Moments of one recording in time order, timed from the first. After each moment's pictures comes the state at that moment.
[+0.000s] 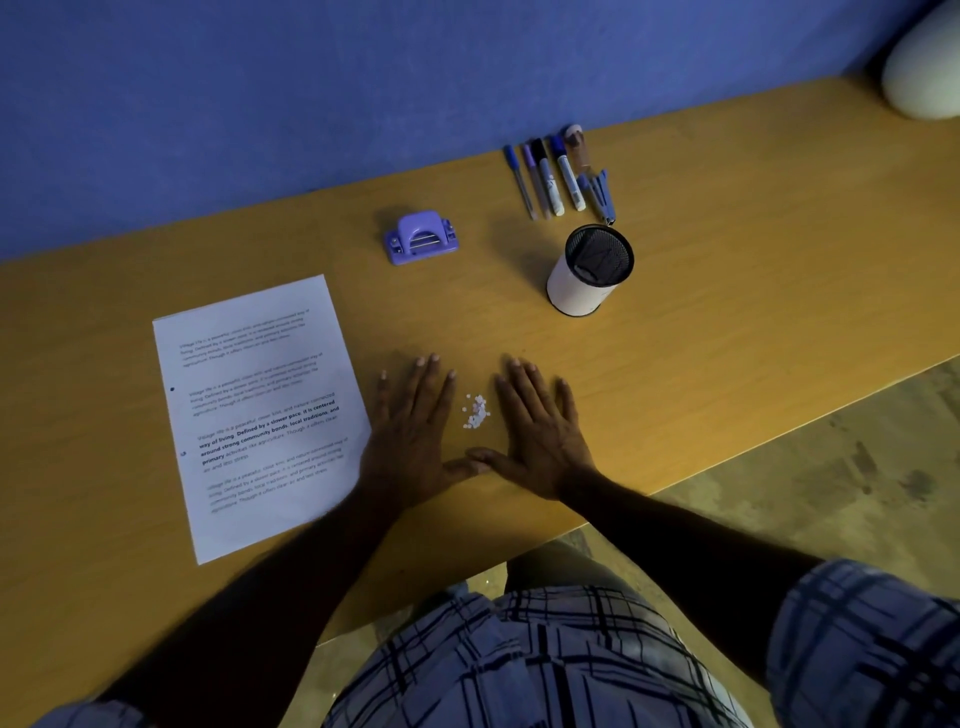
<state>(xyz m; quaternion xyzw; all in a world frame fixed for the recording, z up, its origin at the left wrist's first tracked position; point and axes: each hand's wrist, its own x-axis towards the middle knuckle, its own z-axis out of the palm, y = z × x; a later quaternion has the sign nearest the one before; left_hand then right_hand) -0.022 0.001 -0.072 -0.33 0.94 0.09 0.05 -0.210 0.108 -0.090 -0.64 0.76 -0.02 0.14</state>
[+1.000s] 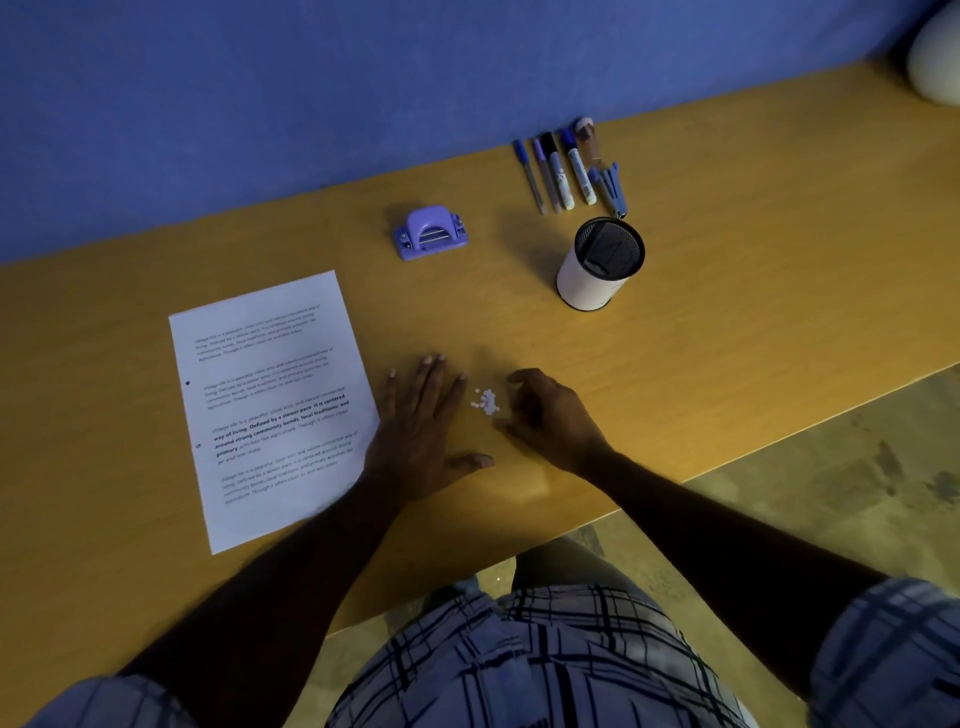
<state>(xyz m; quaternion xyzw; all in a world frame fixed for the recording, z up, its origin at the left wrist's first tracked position) -0.021 -0.003 -0.071 -0.31 0.94 0.08 0.09 -0.223 0.093 -0.070 -0.56 0.74 -0.25 0.28</state>
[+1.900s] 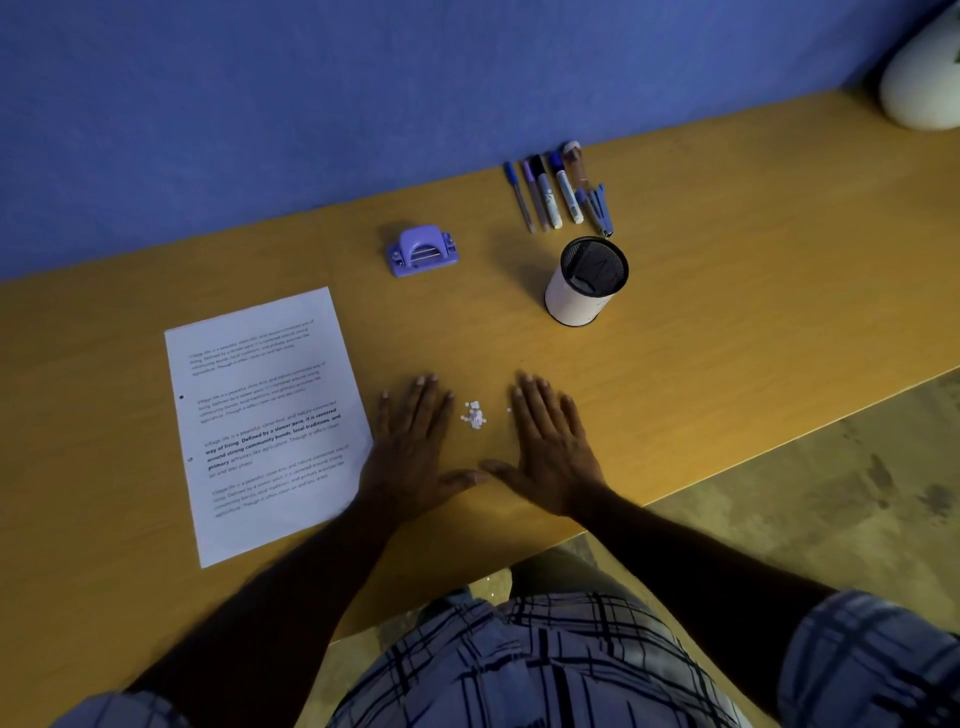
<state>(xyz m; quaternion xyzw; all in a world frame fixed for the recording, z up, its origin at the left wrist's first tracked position) -0.021 0.006 -0.075 -0.33 0.93 0.08 0.10 -0.215 0.122 -0.087 -0.62 0.77 -0.01 0.14</state>
